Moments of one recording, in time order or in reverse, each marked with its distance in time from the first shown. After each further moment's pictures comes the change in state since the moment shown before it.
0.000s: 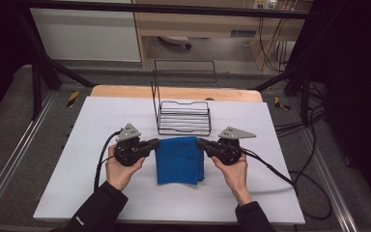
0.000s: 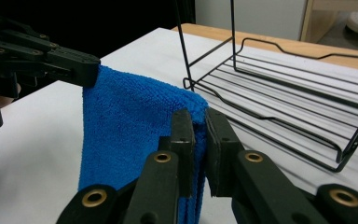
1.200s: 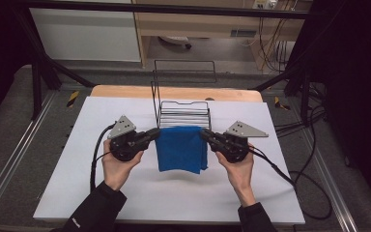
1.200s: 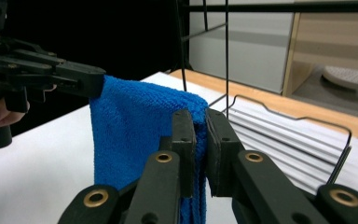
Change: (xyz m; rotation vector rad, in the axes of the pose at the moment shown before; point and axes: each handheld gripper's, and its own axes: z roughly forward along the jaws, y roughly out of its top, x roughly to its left) left arm -0.014 0.031 -0.024 -0.144 0.004 0.050; right arm 0.021 0.033 -0.031 -0.151 -0.035 -0.069
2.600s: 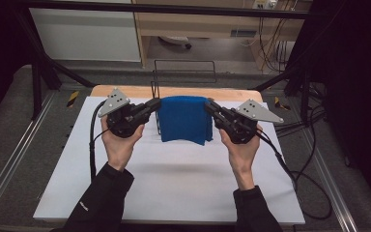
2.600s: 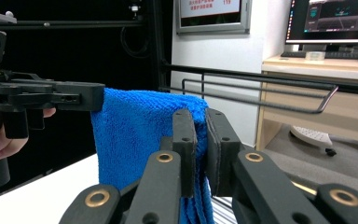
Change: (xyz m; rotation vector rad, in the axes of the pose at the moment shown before) left arm 0.002 0.066 -0.004 -0.213 0.019 0.018; right arm 0.005 0.066 -0.011 -0.212 -0.088 -0.072
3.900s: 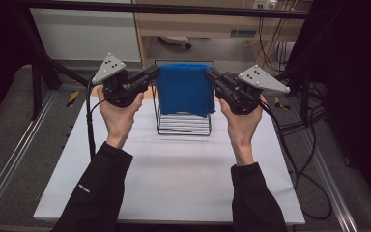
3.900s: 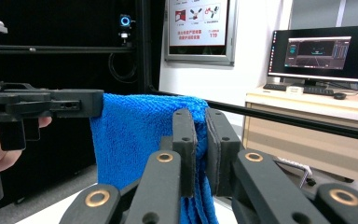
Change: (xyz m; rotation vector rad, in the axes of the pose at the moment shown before) left arm 0.016 0.067 0.016 -0.091 0.038 0.025; right arm -0.009 0.066 0.023 -0.080 -0.048 -0.051
